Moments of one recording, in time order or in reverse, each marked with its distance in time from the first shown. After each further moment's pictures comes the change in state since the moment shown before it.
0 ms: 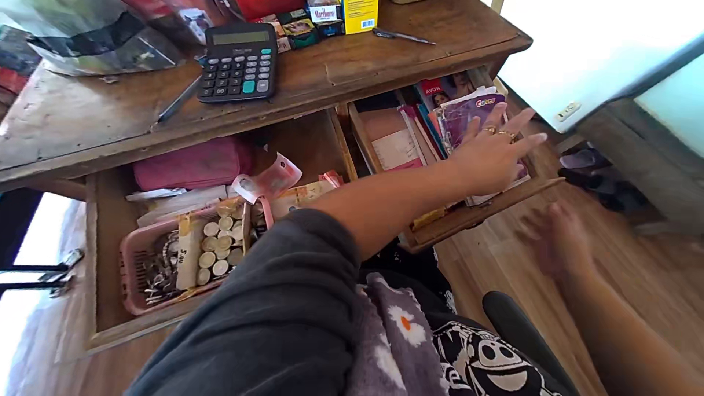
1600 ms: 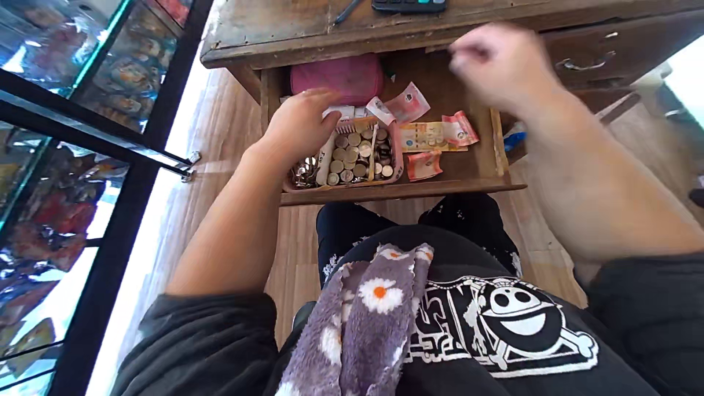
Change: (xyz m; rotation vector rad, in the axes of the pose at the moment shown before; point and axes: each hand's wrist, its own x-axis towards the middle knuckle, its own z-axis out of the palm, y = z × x) left_hand -0.422 -0.140 -0.132 0.185 0.214 -0.713; right_hand -0.101 -0.138 0.319 -0.711 -0.700 -0.978
